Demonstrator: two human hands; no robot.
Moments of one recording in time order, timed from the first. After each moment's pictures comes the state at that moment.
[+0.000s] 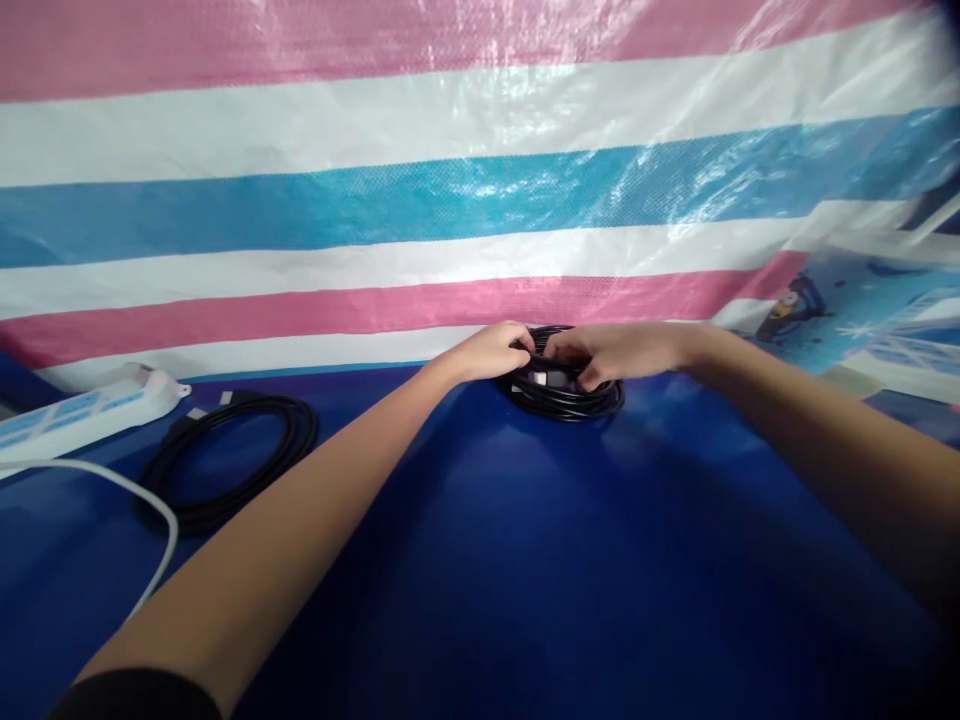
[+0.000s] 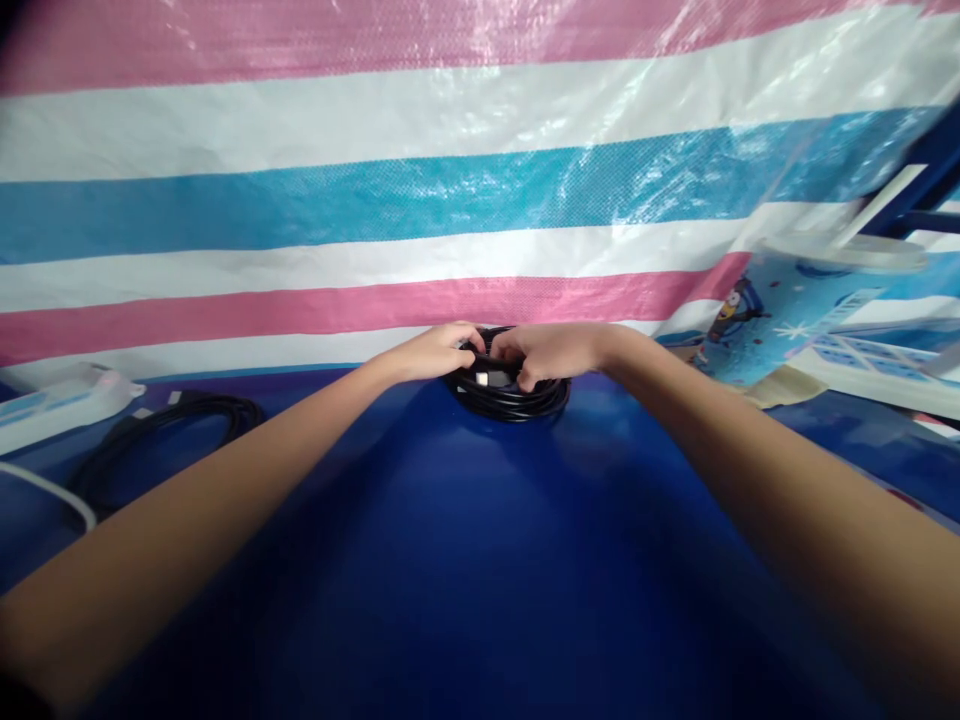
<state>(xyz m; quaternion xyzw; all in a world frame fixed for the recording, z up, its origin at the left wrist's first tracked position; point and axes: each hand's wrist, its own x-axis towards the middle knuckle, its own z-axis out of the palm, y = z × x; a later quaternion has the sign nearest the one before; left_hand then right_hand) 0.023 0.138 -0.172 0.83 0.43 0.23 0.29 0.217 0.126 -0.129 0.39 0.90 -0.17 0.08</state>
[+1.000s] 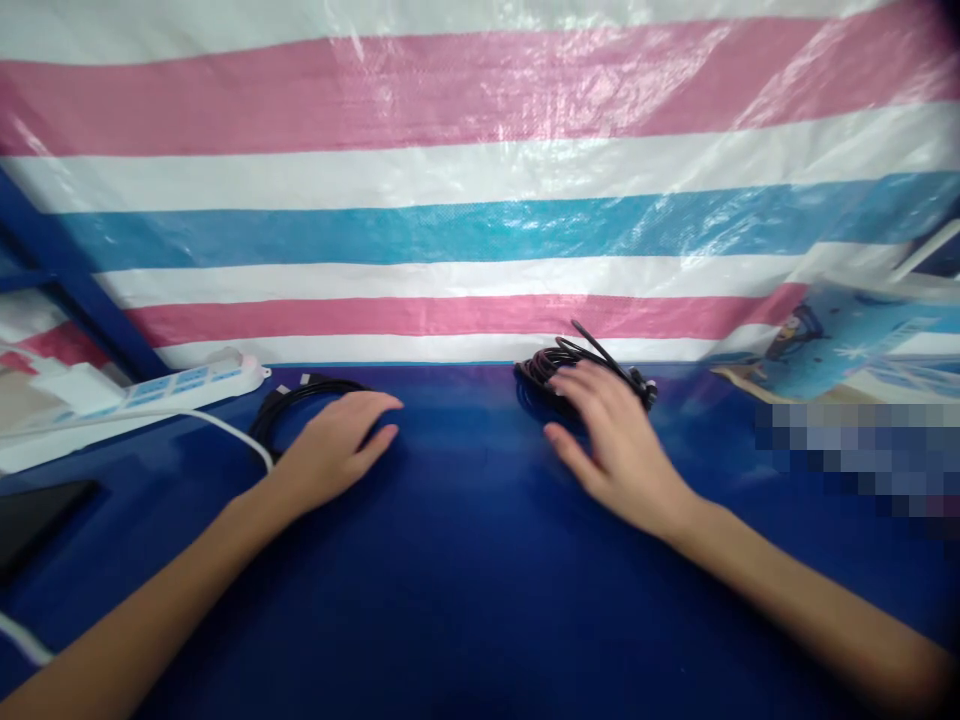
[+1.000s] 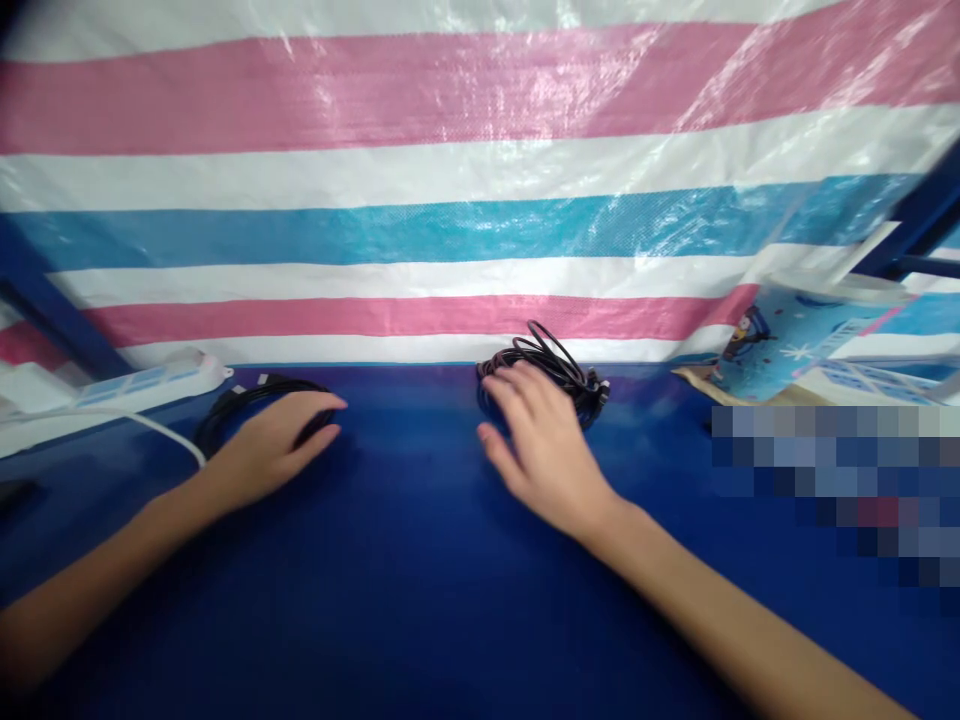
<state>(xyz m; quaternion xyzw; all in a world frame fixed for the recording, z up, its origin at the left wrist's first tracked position) -0.143 -0.057 -0.189 0.77 0.59 0.25 0.05 0.170 0.000 -0.194 0.35 0.88 0.11 -0.31</state>
